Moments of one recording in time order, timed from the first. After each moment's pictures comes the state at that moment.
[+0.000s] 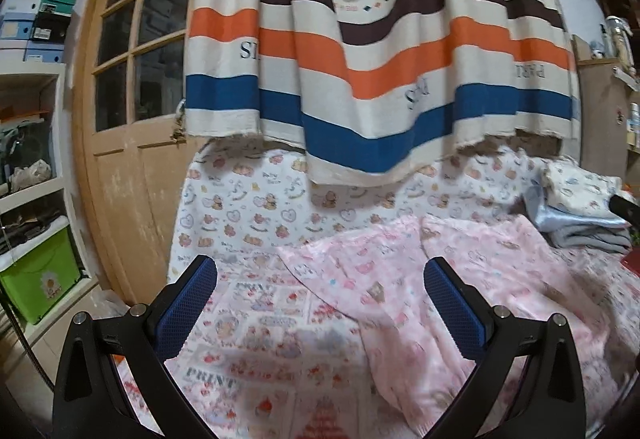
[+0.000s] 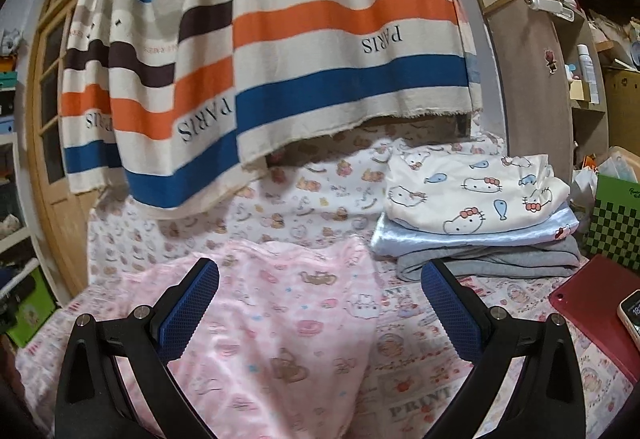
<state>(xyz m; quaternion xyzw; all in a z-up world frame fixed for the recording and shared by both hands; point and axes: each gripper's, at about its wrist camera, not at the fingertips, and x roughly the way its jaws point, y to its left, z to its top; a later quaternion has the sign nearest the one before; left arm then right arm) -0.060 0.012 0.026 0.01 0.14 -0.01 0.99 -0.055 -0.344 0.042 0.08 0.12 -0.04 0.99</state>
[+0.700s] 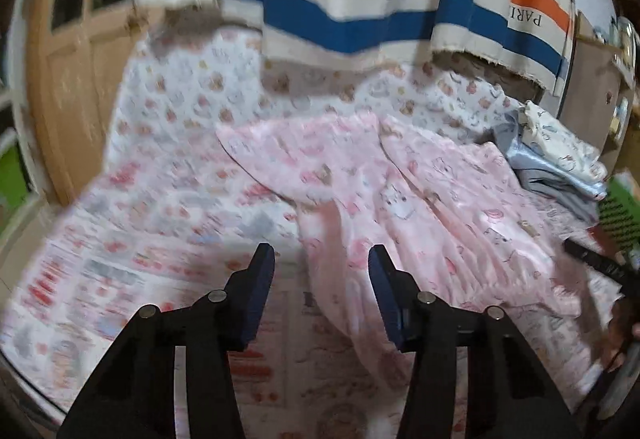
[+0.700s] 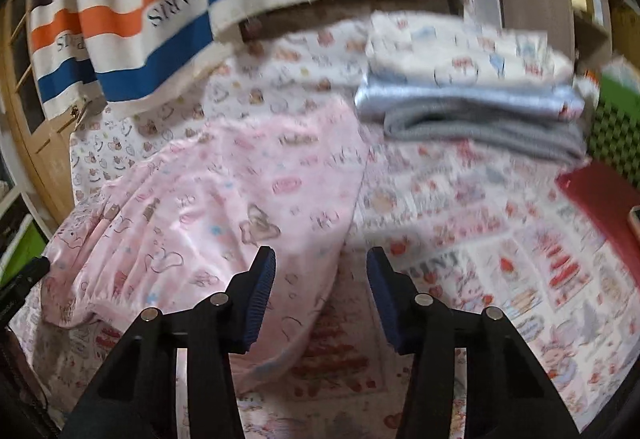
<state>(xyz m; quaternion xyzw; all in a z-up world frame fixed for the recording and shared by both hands) -0.029 -0.006 -0.044 -0.07 0.31 -0.10 0.94 -0.042 -0.361 -0.041 0.12 0.33 -0.03 0.94</state>
